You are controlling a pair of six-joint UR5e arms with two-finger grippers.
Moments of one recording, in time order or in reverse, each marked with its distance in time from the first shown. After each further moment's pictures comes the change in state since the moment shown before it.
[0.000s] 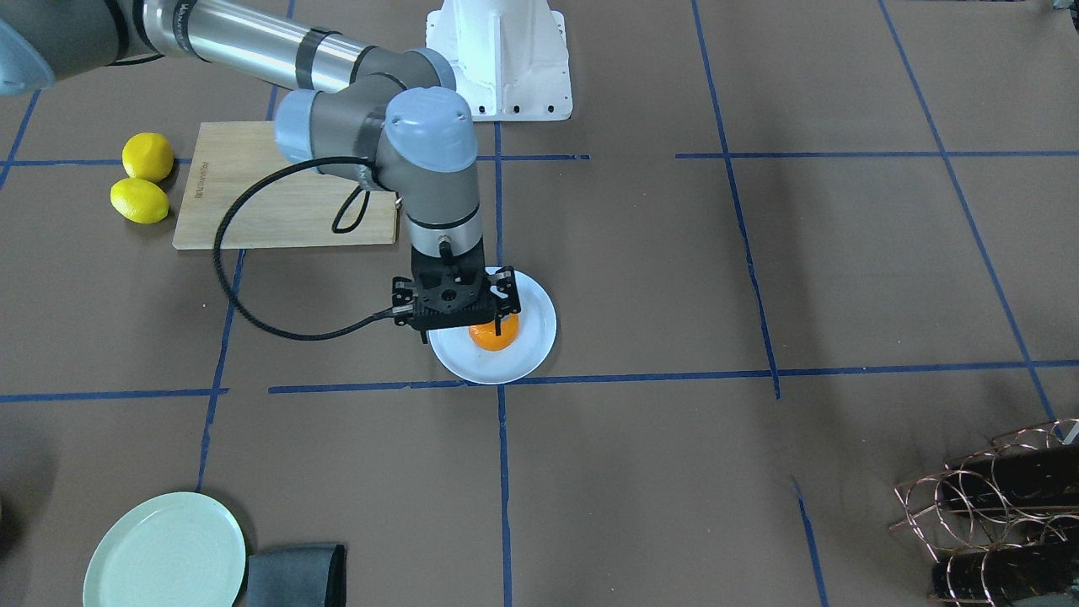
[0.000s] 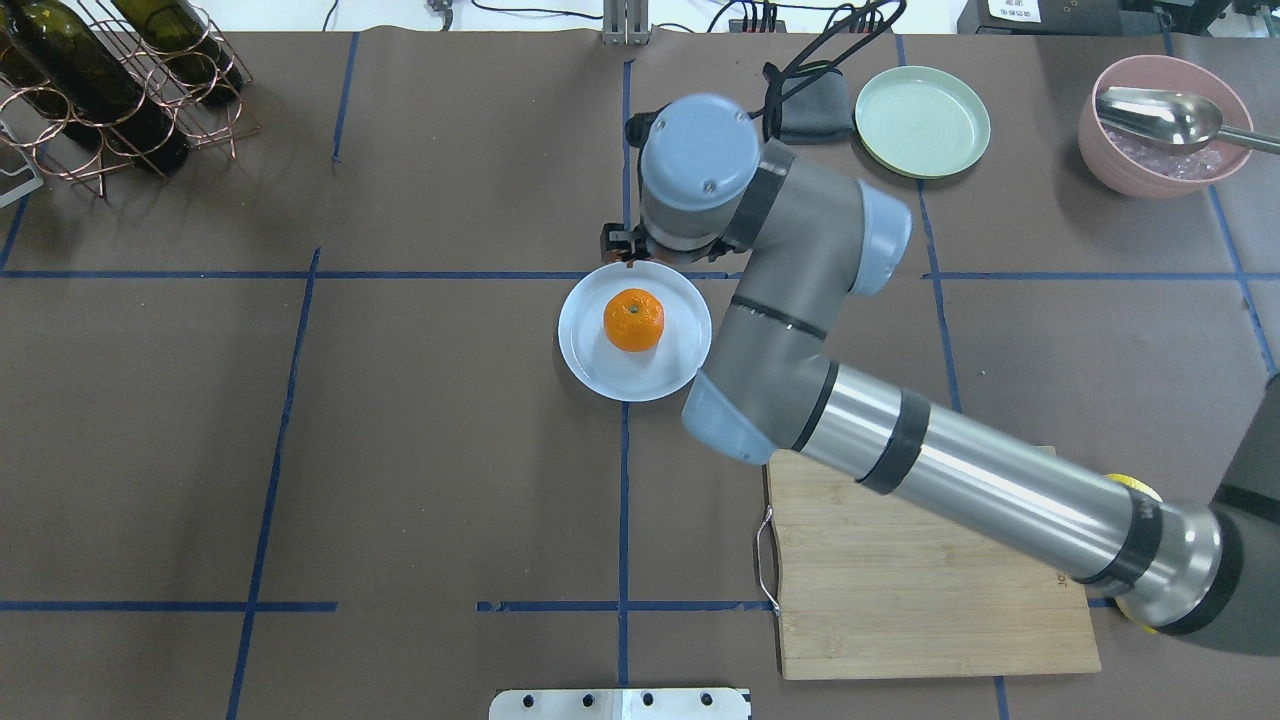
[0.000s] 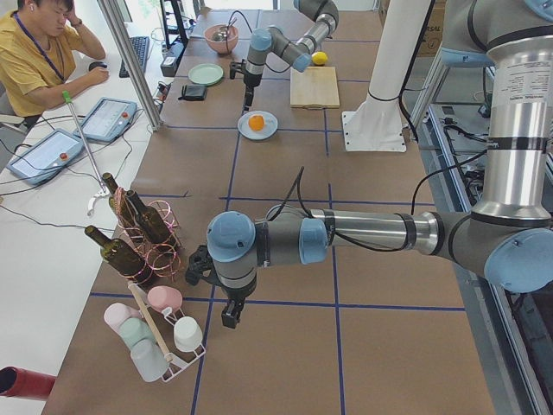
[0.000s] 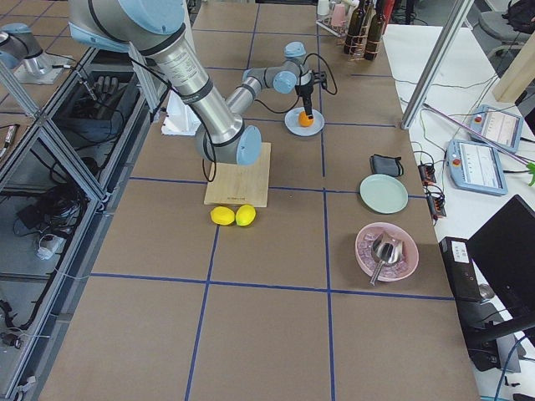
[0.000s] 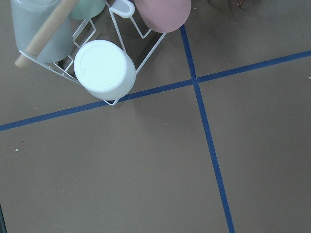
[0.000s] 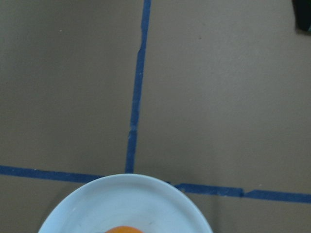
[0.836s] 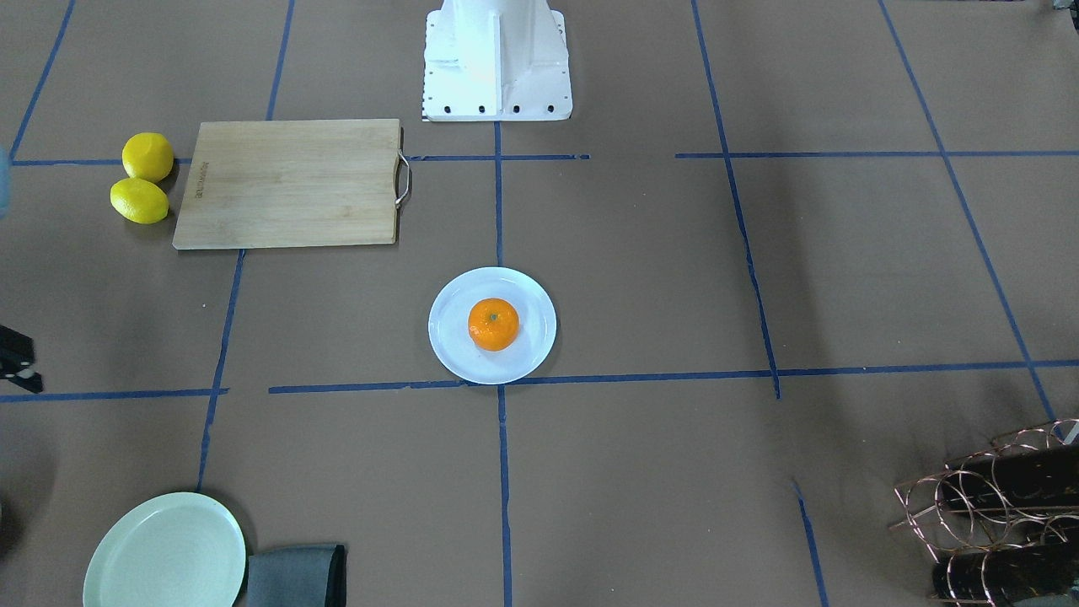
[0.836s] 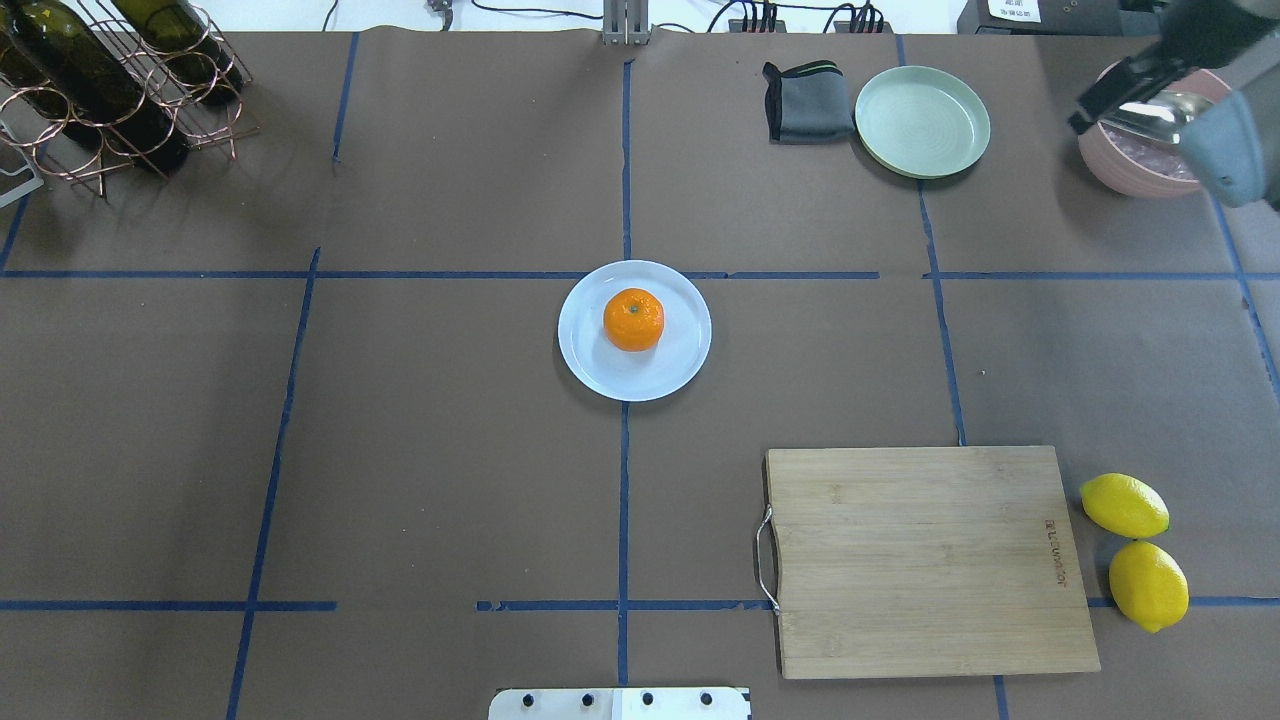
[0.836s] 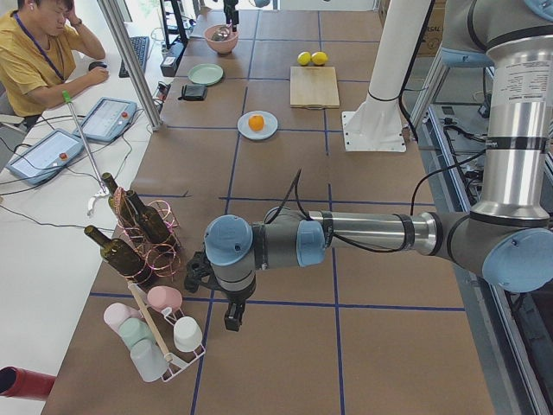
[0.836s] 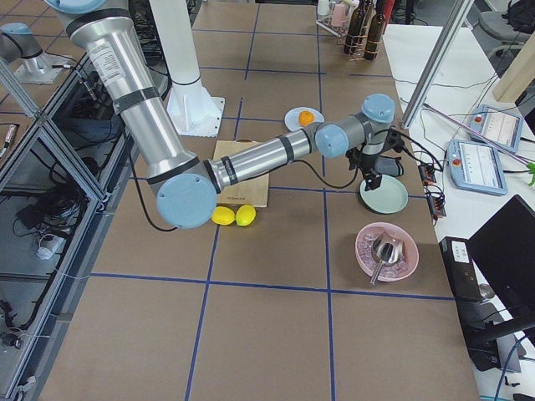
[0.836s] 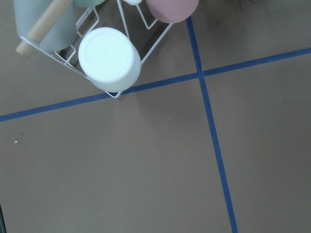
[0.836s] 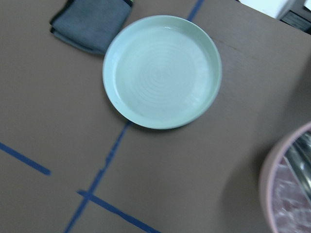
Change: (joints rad) left arm 0.008 -0.009 0.008 -0.001 -0.001 -0.122; right arm 0.638 -0.454 0.071 -0.011 0.503 -1.011
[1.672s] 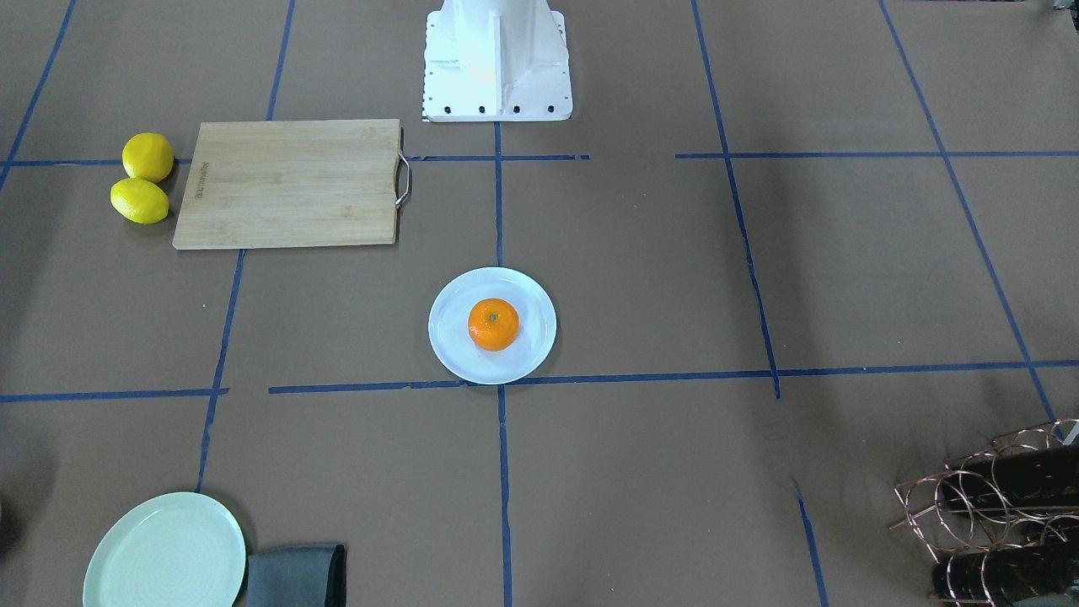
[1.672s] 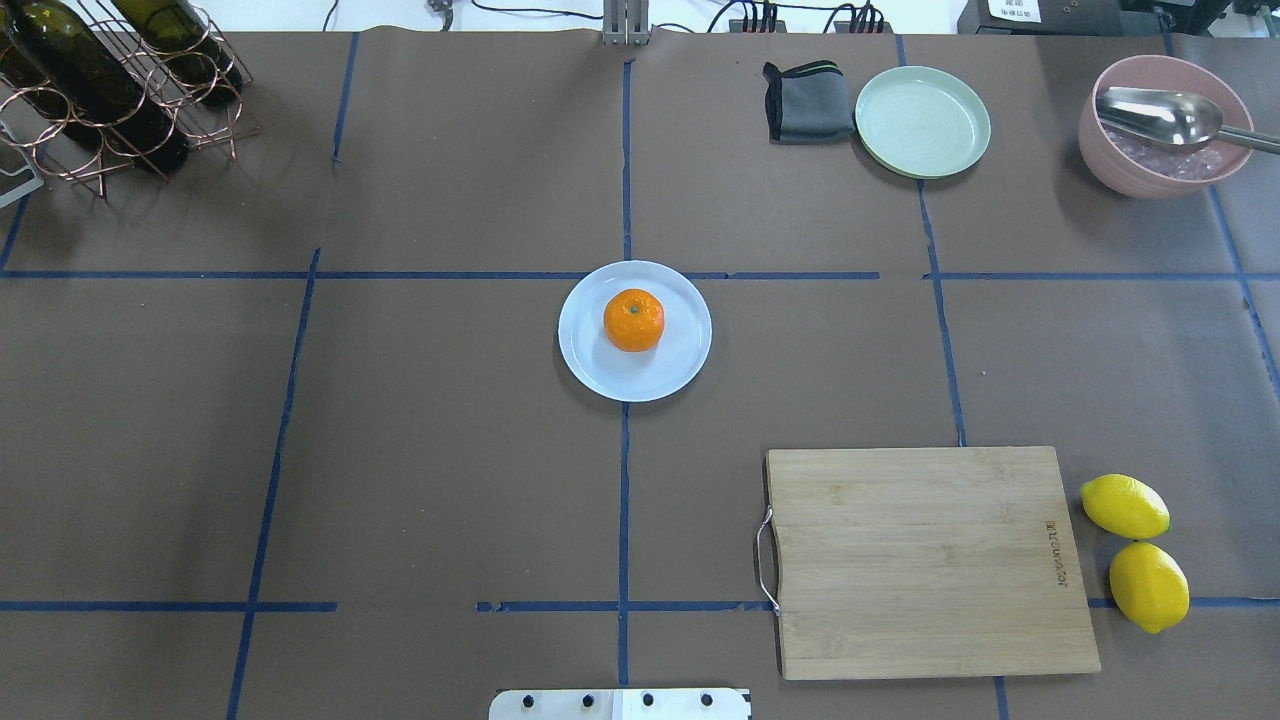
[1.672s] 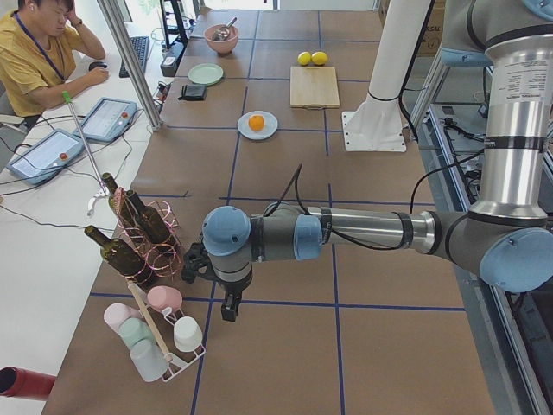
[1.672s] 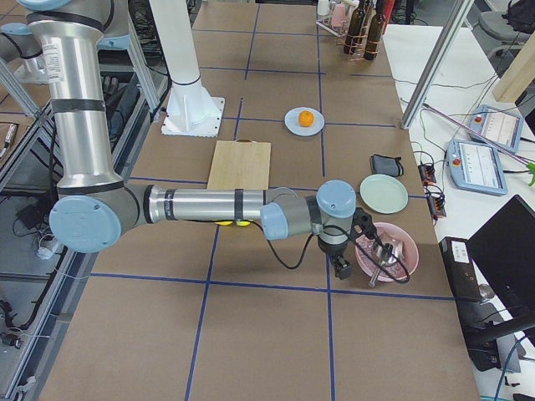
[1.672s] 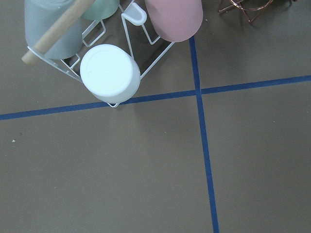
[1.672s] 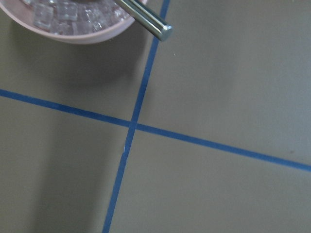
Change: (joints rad) left arm 0.010 -0.004 -0.014 -0.012 -0.026 -0.018; right arm 0.287 -0.310 0.007 -0.117 -0.054 -0.196
